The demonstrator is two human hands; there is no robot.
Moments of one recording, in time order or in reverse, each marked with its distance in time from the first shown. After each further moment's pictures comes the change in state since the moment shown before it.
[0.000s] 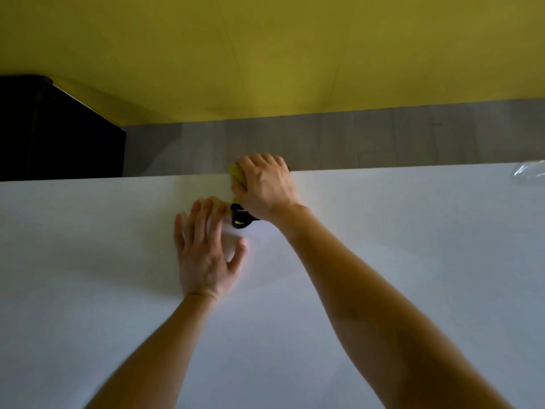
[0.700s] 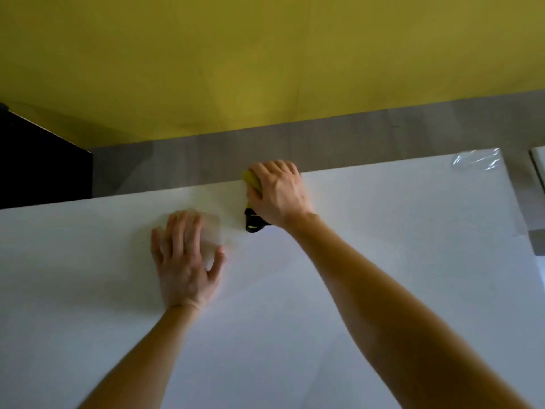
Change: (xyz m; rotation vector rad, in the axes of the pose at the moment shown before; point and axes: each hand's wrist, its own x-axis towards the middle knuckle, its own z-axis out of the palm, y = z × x) left_hand -0.001 -0.002 -0.002 -0.006 -0.042 0.023; right_hand -0.043 0.054 -0.036 -0.053 0.098 0.091
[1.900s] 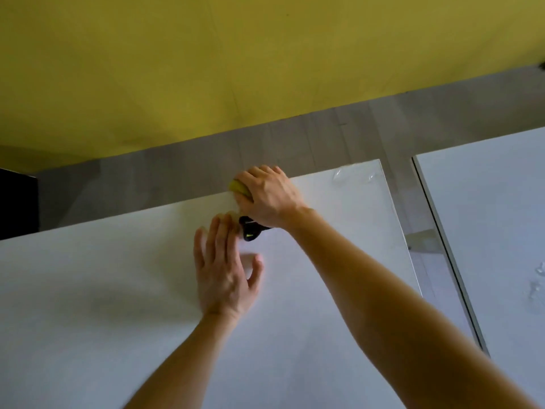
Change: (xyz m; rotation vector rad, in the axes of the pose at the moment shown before) left_hand 0.017 0.287 0.030 -0.106 0.007 0.161; right_hand -0.026 0.187 -0.110 -0.022 -0.147 -0.041
